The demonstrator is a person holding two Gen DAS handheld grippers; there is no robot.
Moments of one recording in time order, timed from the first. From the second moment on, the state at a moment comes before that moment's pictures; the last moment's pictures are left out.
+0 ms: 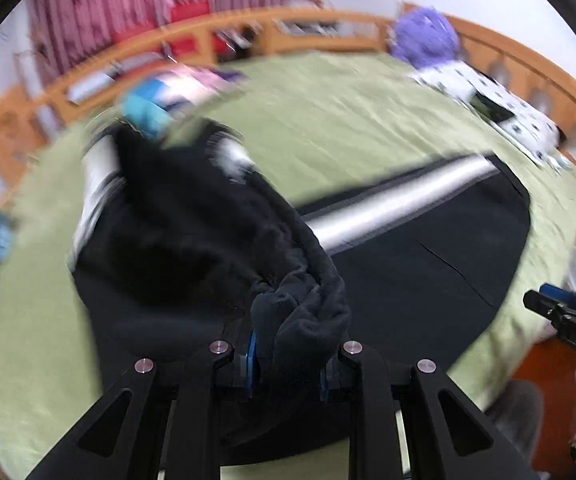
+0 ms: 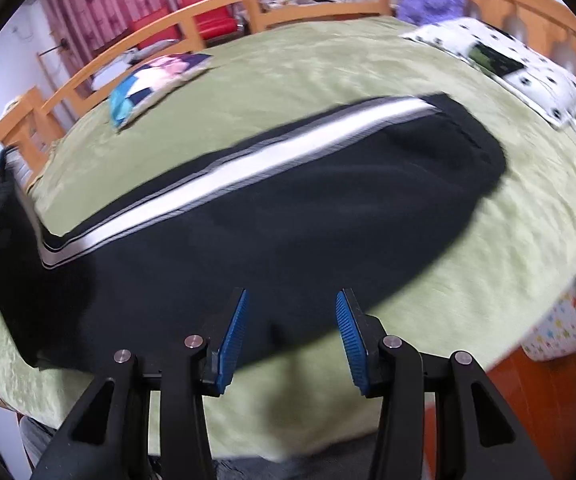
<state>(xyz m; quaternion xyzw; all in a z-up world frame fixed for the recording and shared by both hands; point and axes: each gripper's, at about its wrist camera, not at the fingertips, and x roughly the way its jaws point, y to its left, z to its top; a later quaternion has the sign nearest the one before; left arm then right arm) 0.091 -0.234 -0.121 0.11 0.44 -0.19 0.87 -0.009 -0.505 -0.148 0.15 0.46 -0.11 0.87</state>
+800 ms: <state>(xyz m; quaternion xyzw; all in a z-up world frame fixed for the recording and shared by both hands) 0.090 0.002 -0.123 -0.03 0.46 -0.06 0.88 0.070 -0.391 -0.190 0.24 0.49 0.08 0.84</state>
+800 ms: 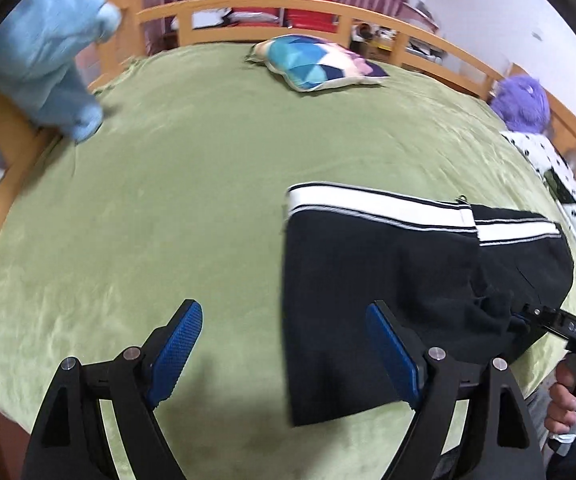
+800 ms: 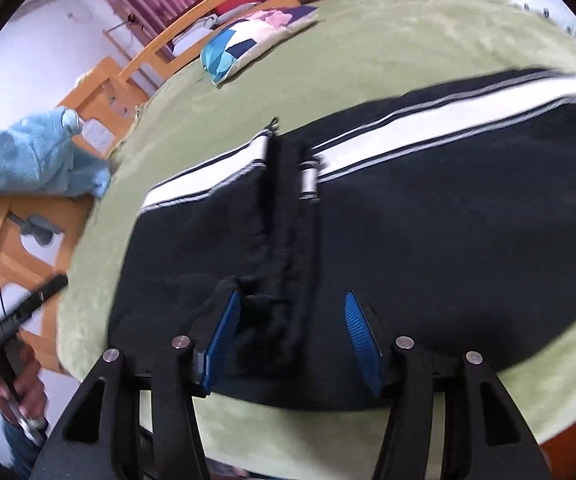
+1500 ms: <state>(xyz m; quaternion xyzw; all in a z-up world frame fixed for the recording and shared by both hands) 0.080 0.024 -0.136 -0.05 0.47 -0.10 0.88 0.093 -0.337 -0.195 0.17 0.54 0.02 0.83</state>
